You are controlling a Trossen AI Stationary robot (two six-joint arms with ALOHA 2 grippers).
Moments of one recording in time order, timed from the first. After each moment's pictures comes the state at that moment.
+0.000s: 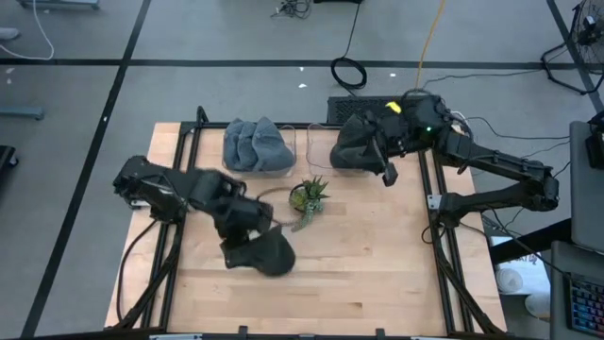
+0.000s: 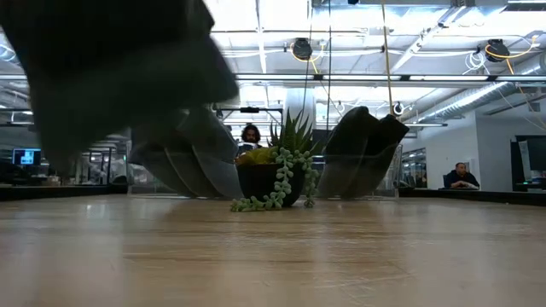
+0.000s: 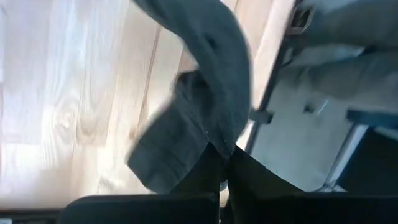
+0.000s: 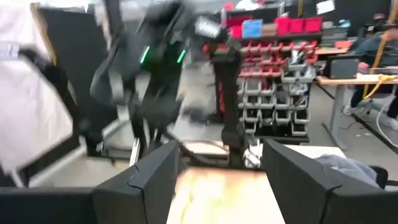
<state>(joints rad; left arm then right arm) -0.30 1.69 1.92 -1.57 0.28 -0.62 -0.35 1.08 1.09 0.02 -0.60 0.08</state>
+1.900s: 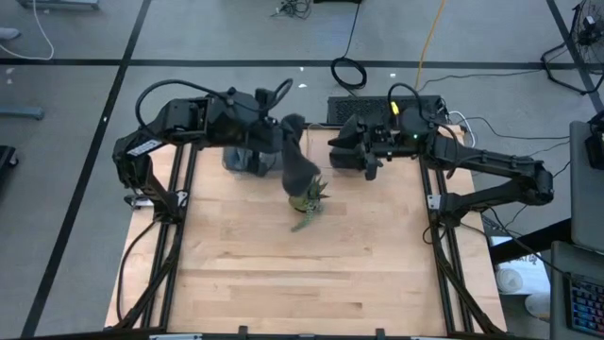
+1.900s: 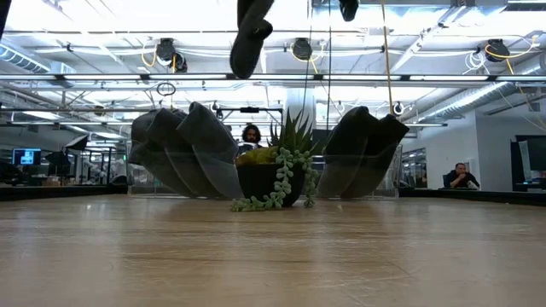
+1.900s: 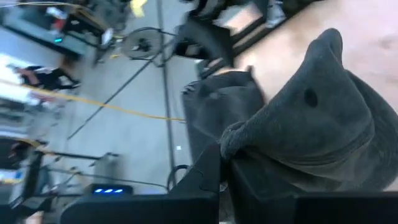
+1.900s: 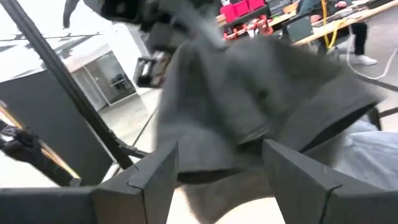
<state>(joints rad) 0.07 1.69 2.28 -1.17 -0.29 0.72 -0.28 1.16 1.09 0.08 -0.33 0.43</state>
